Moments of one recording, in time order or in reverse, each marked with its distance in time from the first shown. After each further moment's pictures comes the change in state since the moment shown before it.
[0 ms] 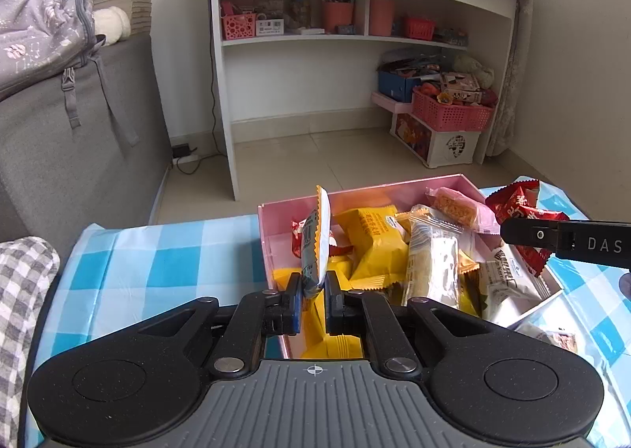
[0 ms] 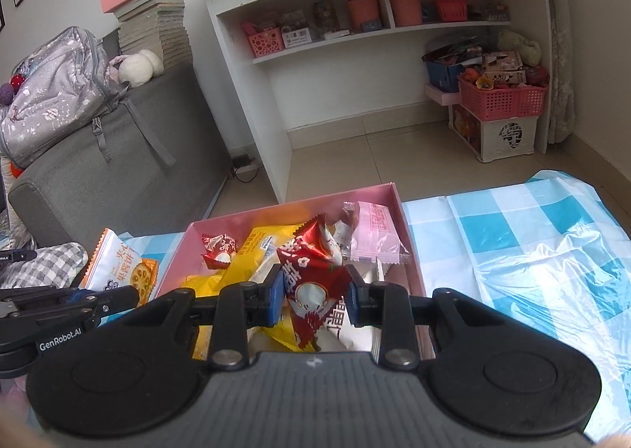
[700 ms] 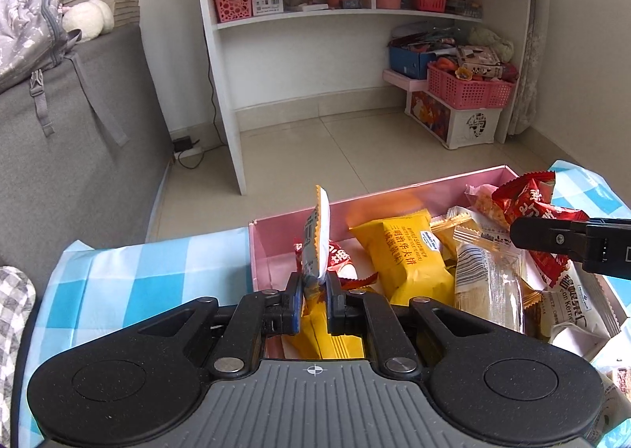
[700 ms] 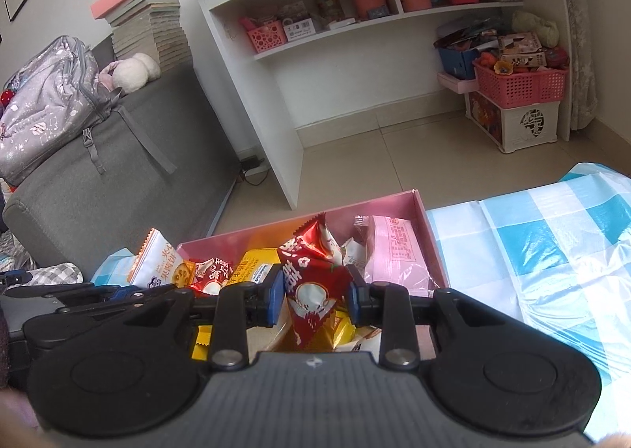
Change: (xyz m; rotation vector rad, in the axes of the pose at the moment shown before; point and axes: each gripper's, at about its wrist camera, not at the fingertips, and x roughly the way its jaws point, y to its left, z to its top) left arm 0.064 -0.005 0.021 0.045 0.055 0.043; right arm 0.037 -0.007 0.010 0.044 0.020 0.062
